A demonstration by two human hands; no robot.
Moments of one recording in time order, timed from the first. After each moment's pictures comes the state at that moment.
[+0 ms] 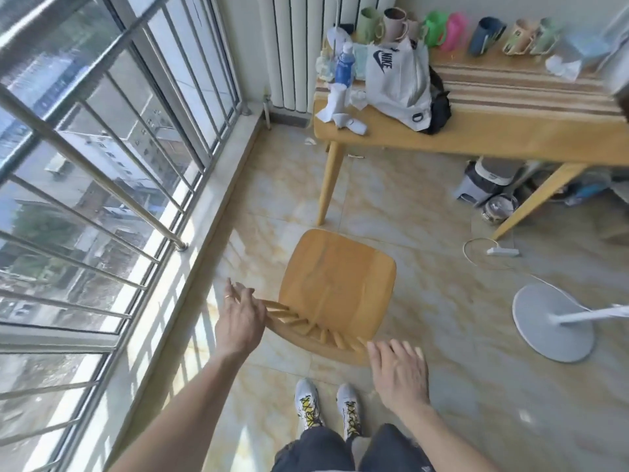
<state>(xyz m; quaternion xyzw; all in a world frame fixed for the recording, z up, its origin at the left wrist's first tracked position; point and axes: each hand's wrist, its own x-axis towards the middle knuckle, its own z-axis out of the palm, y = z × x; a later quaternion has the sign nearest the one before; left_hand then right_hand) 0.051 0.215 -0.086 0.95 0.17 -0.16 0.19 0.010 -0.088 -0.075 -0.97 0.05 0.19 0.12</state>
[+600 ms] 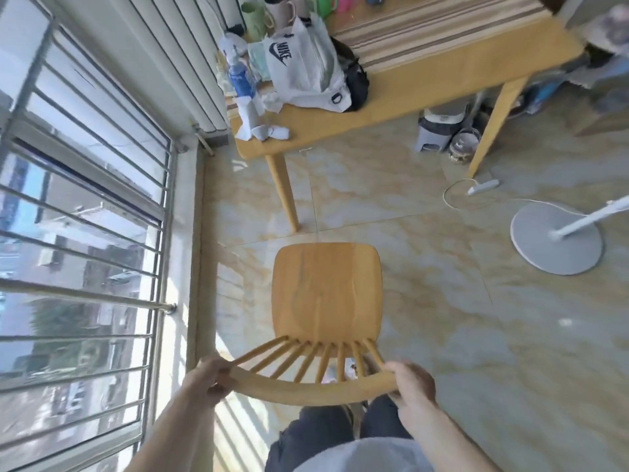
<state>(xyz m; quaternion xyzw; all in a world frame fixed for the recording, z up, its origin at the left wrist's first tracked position) 0.119 0.221 -0.068 0.61 0.56 -0.25 0.51 0.040 -0.109 -0.095 -0.45 0.65 0.15 0.59</state>
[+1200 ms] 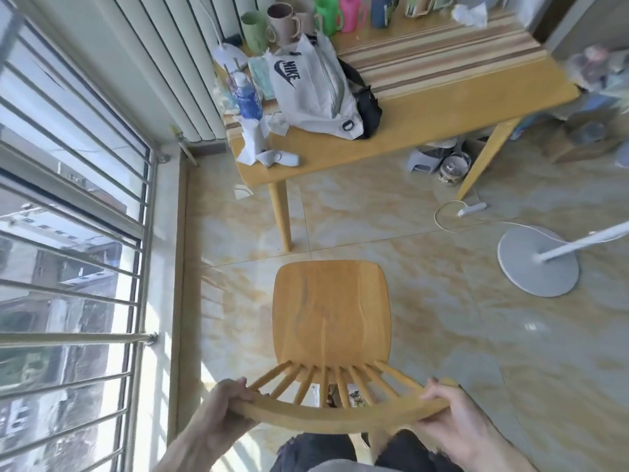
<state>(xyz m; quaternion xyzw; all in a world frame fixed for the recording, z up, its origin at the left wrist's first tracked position) 0.205 0.229 -0.046 0.39 0.52 -0.36 0.67 0.114 -0.124 -0.058 -0.23 0.57 0.19 0.76</state>
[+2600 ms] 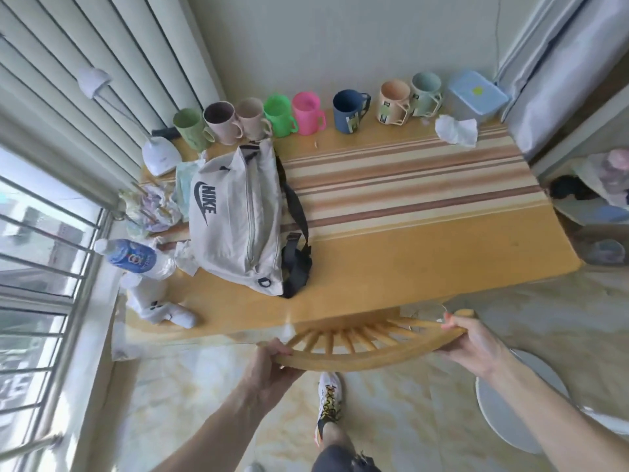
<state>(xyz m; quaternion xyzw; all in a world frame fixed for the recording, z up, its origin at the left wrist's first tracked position) 0.664 -0.216 -0.034 0.31 0.49 -0.26 0.77 0.663 -0.567 -0.094 -0.38 0.48 0.22 0.76</state>
